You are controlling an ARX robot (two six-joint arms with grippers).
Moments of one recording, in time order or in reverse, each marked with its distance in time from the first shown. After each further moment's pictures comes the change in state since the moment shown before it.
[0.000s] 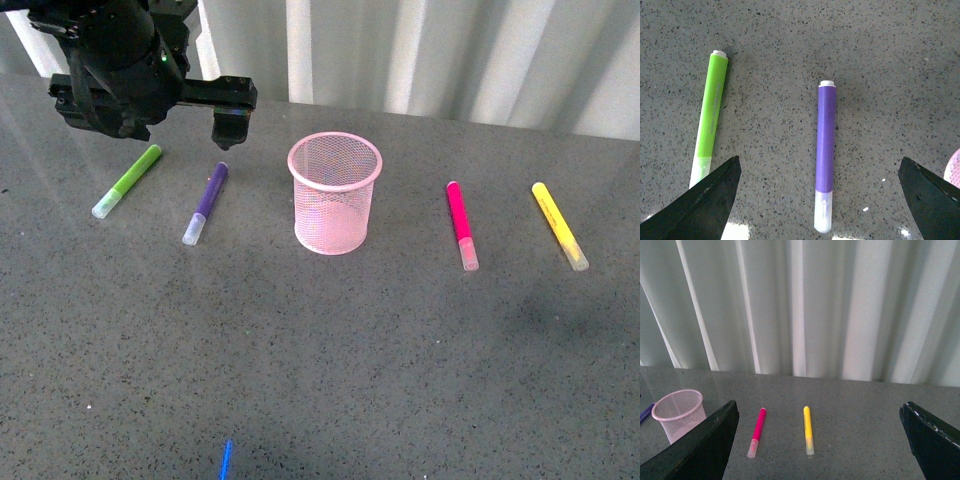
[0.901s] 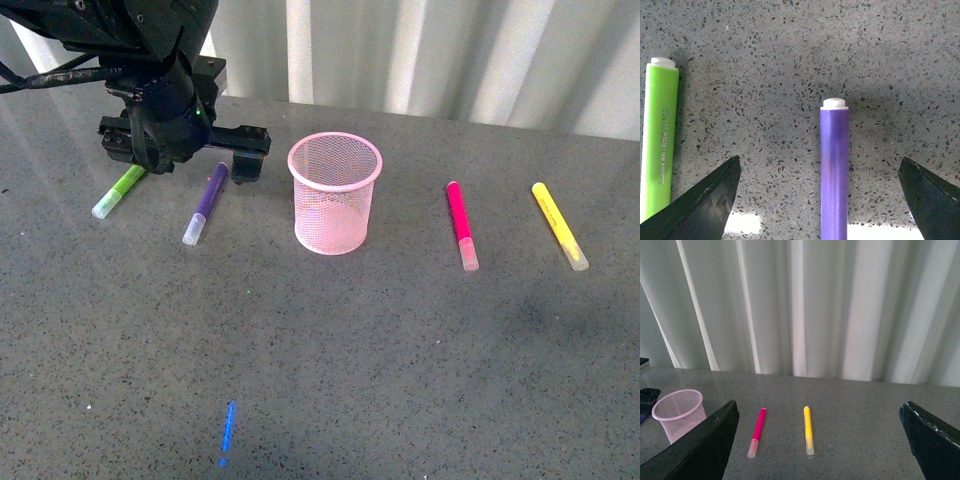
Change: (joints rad) left arm 0.003 0.245 0.212 -0.036 0.001 0.048; right arm 0.000 0.000 0.000 0.000 0.000 0.000
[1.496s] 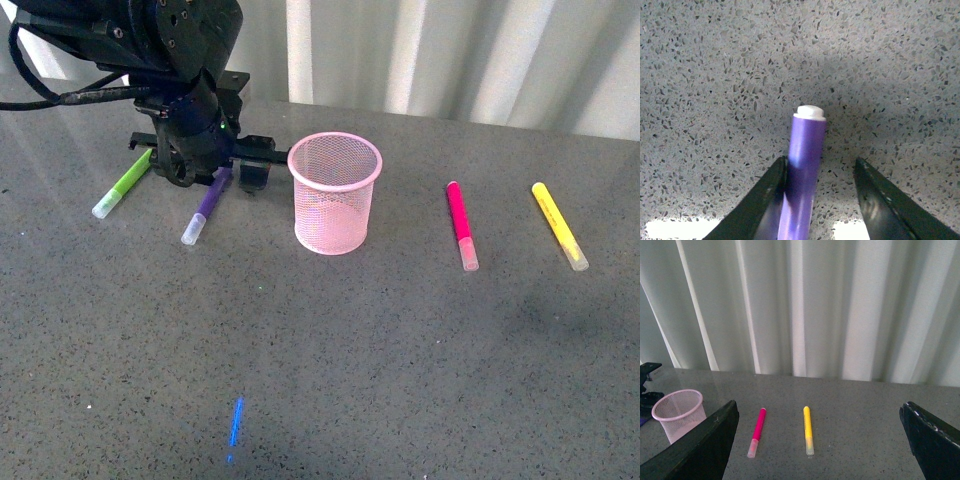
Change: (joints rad) left arm -0.029 0.051 0.029 0.026 0.048 -0.015; right arm 0.000 0.000 0.000 0.000 0.000 0.000
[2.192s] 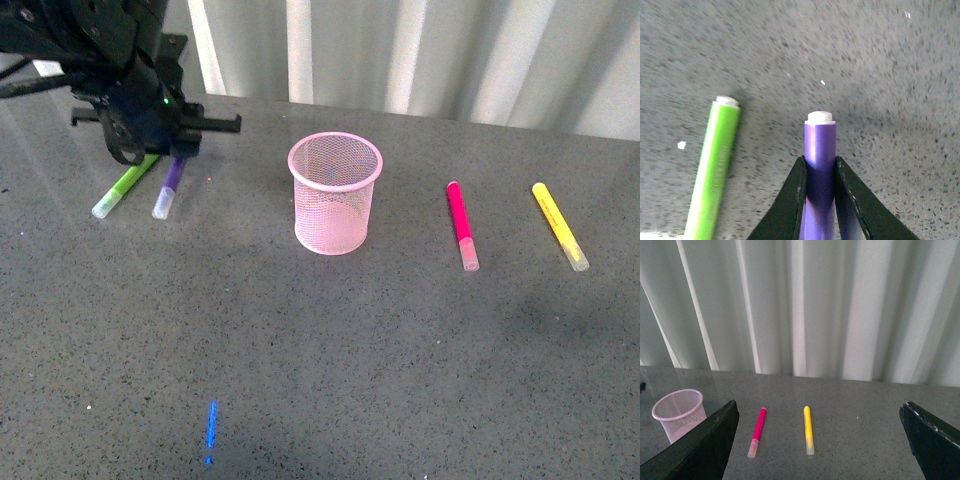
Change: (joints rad) left arm 0.104 -0.084 -0.104 0.190 -0.047 0.004; right arm 0.000 0.000 0.000 0.000 0.000 0.000
